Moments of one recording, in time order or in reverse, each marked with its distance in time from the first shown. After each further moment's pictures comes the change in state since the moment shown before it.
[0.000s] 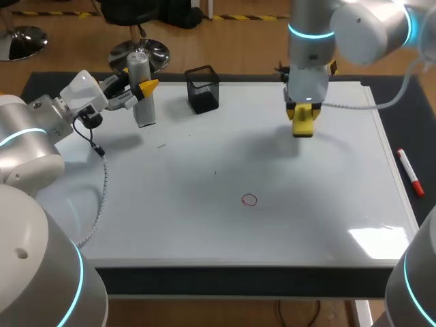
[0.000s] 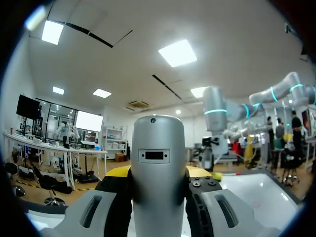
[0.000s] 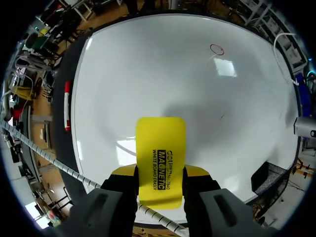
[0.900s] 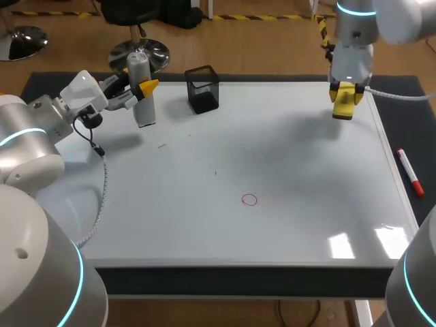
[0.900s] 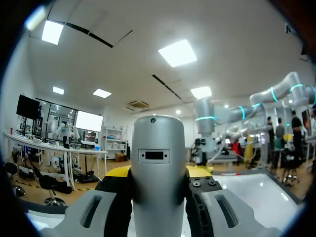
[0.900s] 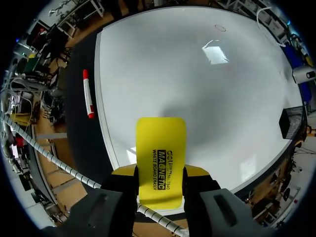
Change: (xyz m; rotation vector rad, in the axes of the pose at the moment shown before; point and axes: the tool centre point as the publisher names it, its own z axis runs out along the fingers) left arm 0.000 0.000 0.000 0.000 0.000 0.000; right arm 0.108 -0.067 0.006 -0.036 0.025 0.202
